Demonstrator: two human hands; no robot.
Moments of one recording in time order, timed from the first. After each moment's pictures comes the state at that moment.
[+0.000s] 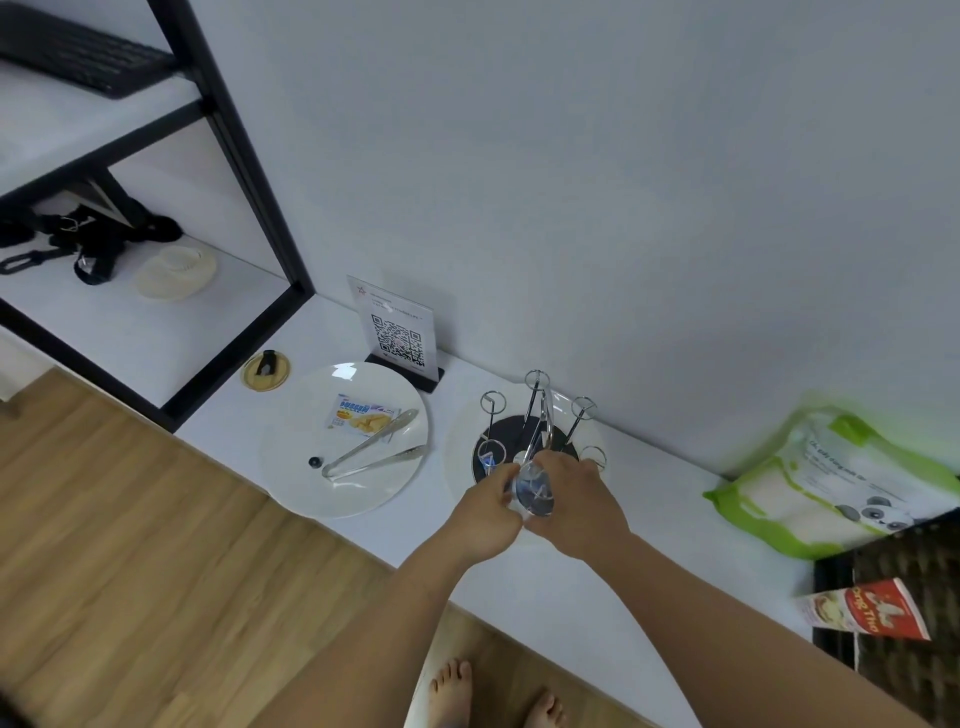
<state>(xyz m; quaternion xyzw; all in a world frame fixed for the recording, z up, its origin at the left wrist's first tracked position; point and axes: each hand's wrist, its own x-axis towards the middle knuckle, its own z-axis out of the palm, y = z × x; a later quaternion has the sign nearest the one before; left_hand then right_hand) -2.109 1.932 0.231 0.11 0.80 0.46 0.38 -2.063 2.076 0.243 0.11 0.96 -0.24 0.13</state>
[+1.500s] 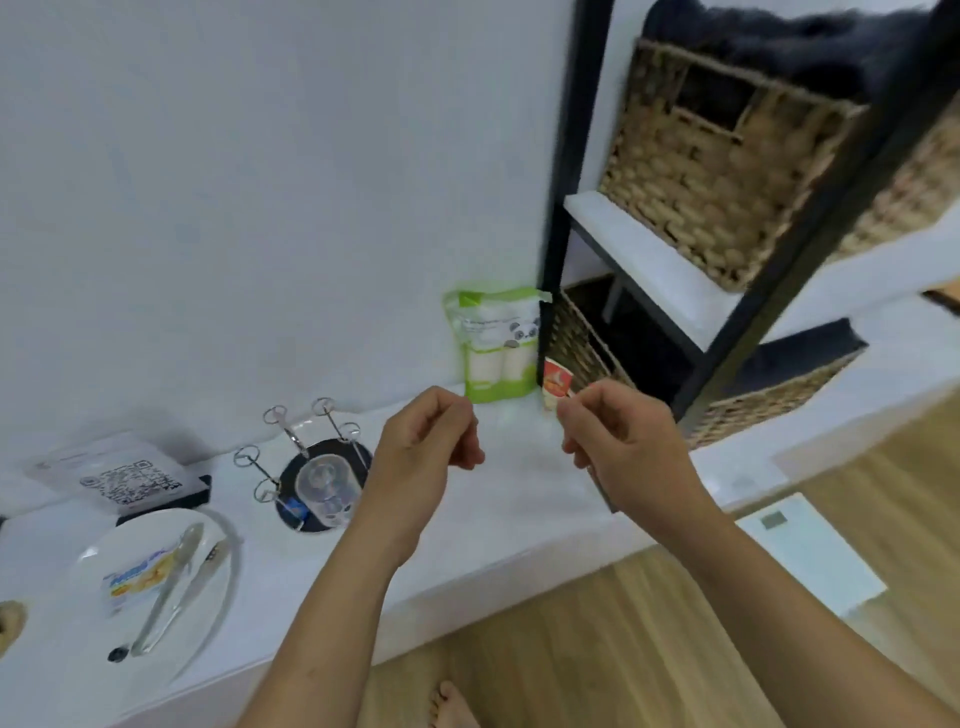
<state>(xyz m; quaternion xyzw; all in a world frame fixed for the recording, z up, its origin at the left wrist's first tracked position) -1.943 1.985 0.426 0.36 0.62 0.59 0.36 -1.771 2.081 0.428 0.38 0.73 -0.46 -0.34</state>
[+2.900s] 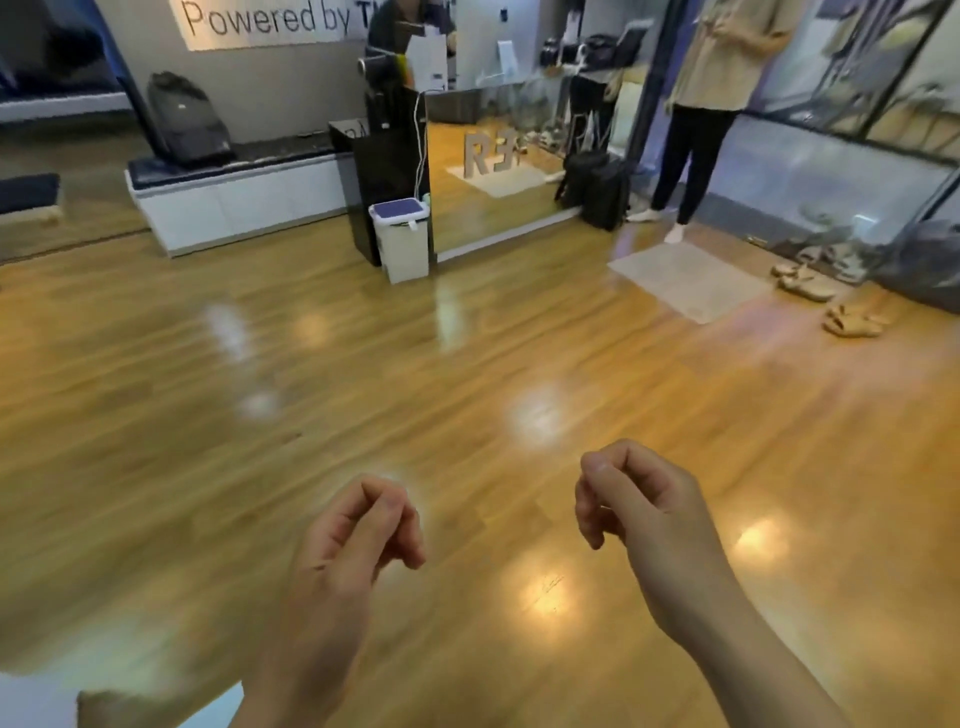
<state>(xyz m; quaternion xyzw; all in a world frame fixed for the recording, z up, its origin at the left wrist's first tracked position) -0.958 2.126 0.433 0.62 0.06 0.11 0.77 -0.890 1.906 0.457 0.70 0.08 -0.04 -0.71</state>
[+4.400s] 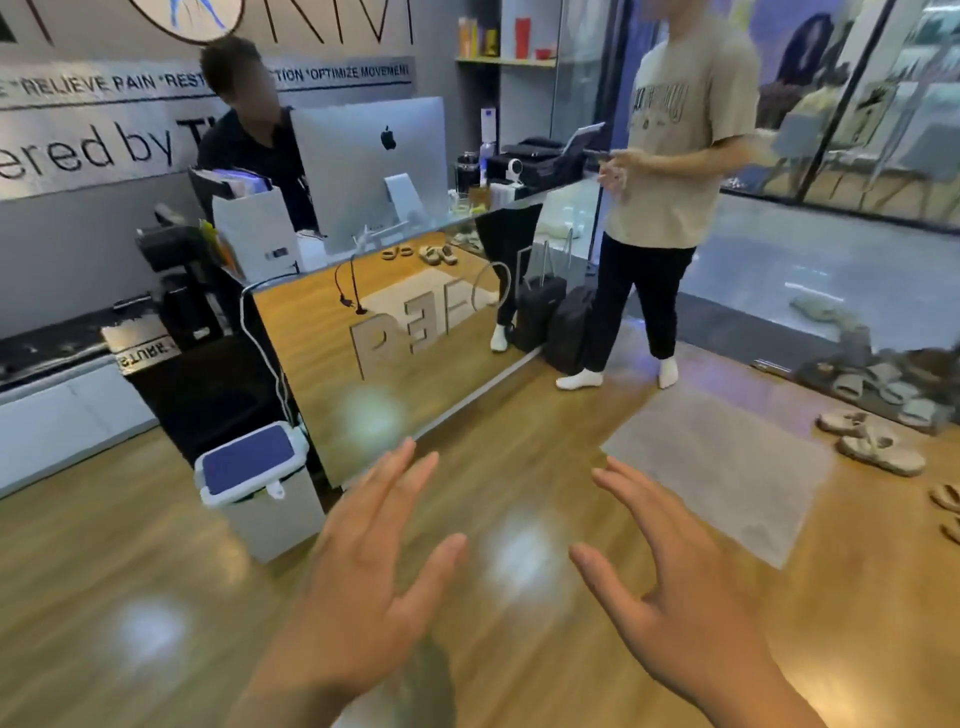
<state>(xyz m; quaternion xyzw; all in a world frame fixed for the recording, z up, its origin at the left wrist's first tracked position) 0.270 2.181 0.465 0.93 -0.12 0.12 0.32 0.266 1.923 0.449 0.92 0.10 0.16 -0.35</state>
